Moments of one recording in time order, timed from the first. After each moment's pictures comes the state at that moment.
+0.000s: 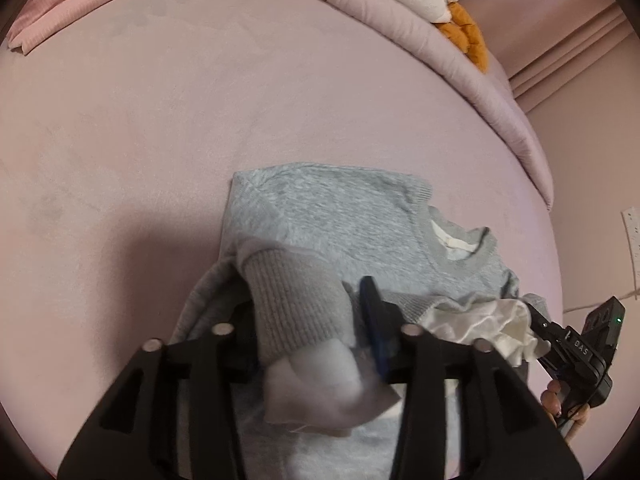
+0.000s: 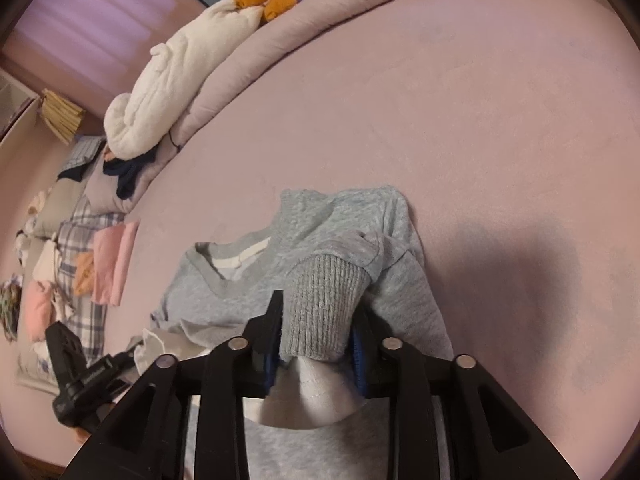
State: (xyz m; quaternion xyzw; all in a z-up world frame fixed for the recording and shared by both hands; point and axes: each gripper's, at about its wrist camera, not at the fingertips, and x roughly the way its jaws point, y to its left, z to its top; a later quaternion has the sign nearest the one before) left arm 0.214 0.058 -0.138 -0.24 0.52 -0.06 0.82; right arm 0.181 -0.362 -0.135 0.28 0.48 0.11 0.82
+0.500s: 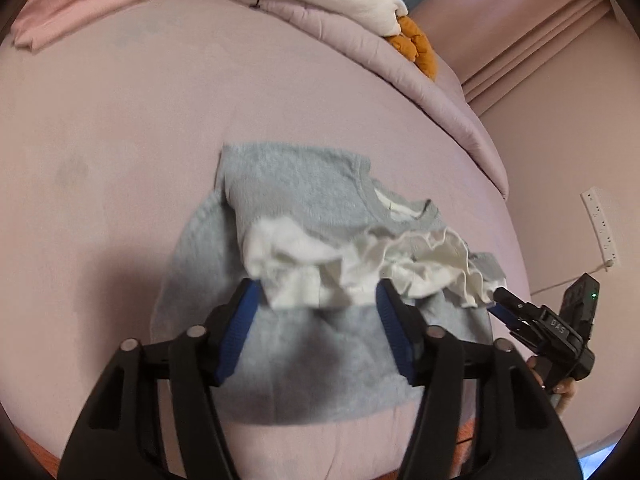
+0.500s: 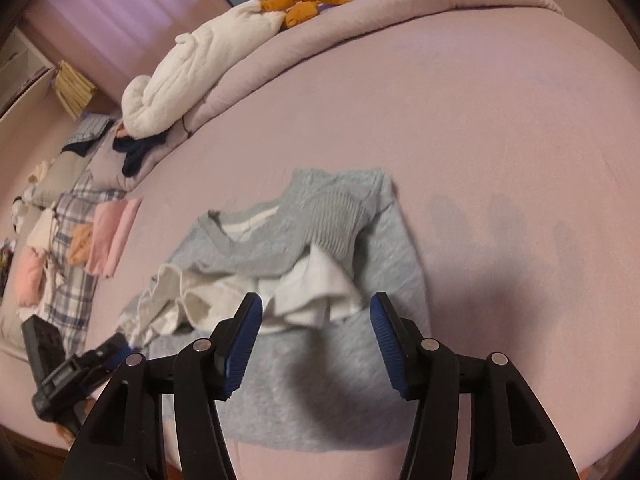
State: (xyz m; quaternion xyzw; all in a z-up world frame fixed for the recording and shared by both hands) left arm 0.145 0.058 -0.122 -0.26 0.48 -0.12 0.83; right arm 0.144 -0.352 -0.120 0.23 0.47 0.12 0.84
